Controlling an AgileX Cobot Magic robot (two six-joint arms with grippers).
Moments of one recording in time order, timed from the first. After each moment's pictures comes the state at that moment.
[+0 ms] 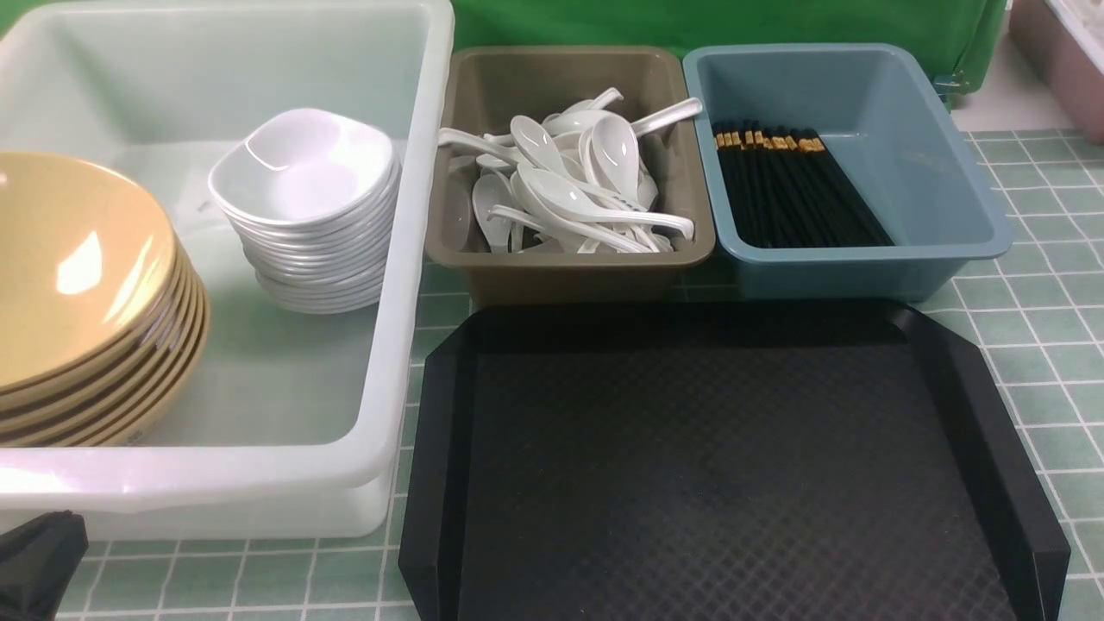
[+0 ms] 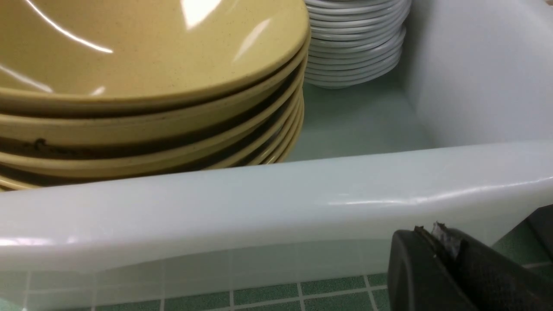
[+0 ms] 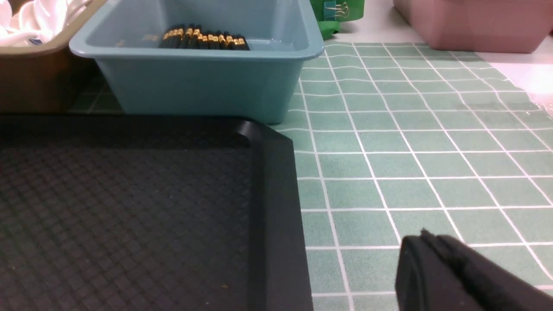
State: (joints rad) right arm -0.06 -0.01 0.03 -0.10 0.30 0.08; left arm 0.05 0.18 -0.24 -0.21 0.55 0.28
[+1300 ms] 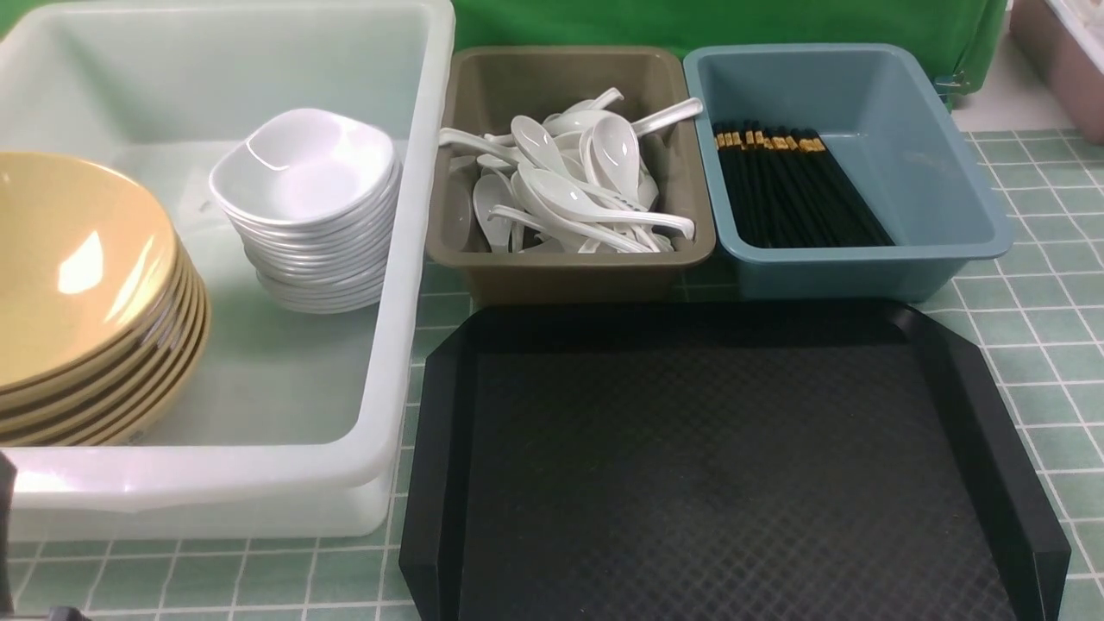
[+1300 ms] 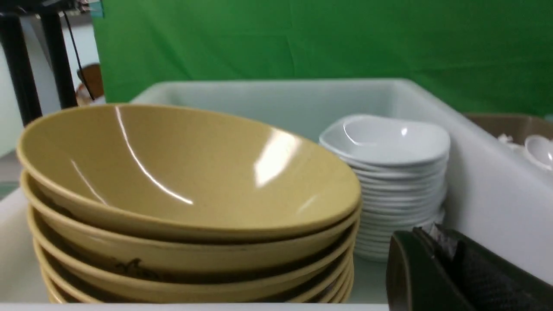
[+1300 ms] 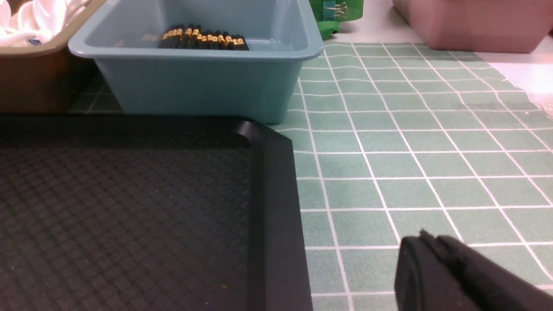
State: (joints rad) right arm -0.06 -0.01 0.03 -0.10 0.30 0.08; left arm 0.03 0.00 0.01 -0.10 0.02 0.09
